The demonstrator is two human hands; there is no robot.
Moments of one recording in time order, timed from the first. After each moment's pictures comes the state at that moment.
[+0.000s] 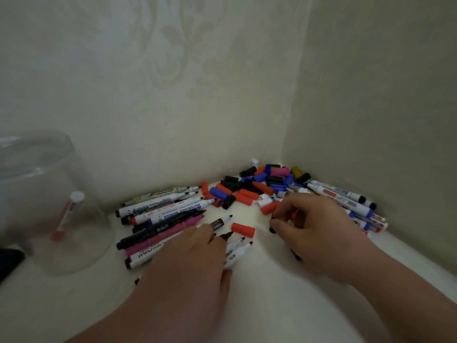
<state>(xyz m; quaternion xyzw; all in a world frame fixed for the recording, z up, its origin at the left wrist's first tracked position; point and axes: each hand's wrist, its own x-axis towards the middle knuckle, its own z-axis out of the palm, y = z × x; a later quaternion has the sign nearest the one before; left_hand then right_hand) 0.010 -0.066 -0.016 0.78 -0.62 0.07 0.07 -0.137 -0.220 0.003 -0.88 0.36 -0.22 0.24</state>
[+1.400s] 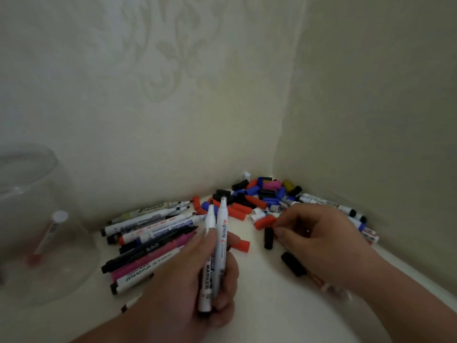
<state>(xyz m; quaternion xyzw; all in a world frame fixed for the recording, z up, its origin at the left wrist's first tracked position) 0.018 -0.084 -0.029 0.36 -0.22 -0.60 0.68 -0.142 -0.228 0.007 -0.86 0.35 -0.25 0.28</state>
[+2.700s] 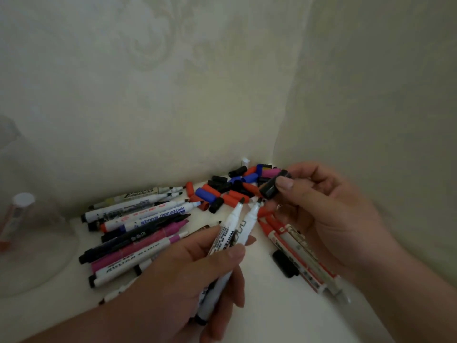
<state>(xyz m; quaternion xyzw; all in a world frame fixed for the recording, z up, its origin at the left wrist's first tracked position) 0.019 -0.088 -0.015 0.46 -0.32 -0.58 0.59 -0.121 -0.227 0.019 -0.60 0.21 -0.39 0.67</state>
